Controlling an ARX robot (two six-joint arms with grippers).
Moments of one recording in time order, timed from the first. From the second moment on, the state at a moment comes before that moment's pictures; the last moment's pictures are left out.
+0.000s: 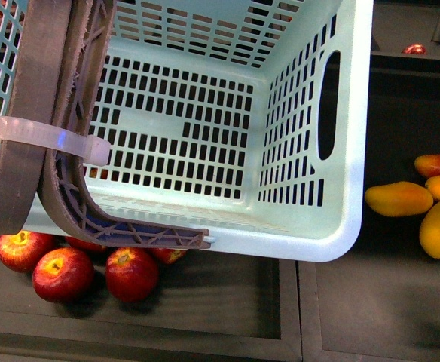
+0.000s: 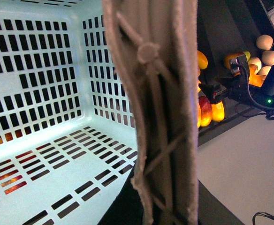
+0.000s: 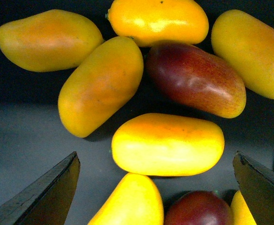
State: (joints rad) left arm -0.38 1.33 0.95 -0.23 0.38 -0.23; right arm -0.57 2.31 0.87 0.57 -0.40 -0.43
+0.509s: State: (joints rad) left arm -0.38 1.33 0.95 -0.23 0.38 -0.23; right arm -0.61 2.50 1.20 0.25 -0.58 -0.83
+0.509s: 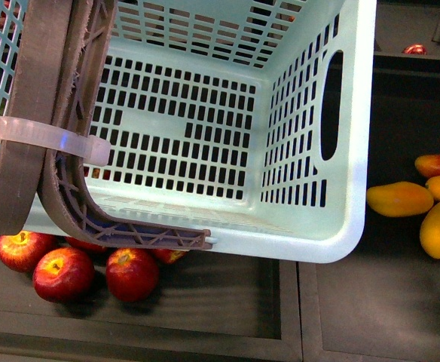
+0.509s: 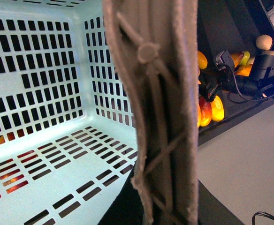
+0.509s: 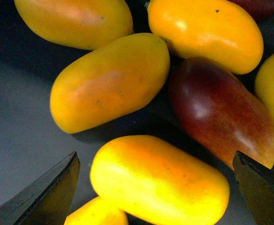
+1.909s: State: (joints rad) left arm -0.38 1.33 0.95 -0.23 0.38 -0.23; right arm -0.61 2.71 1.39 0.25 -0.58 -0.89
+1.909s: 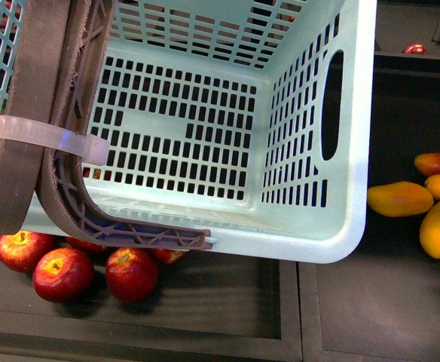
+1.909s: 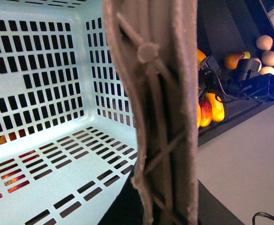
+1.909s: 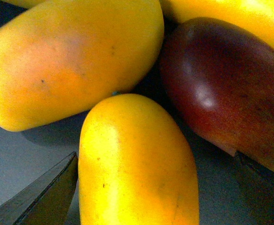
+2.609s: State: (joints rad) left arm -0.38 1.33 0.95 -0.23 0.38 -0.23; right arm -0.61 2.71 1.38 0.18 -0.55 -0.88
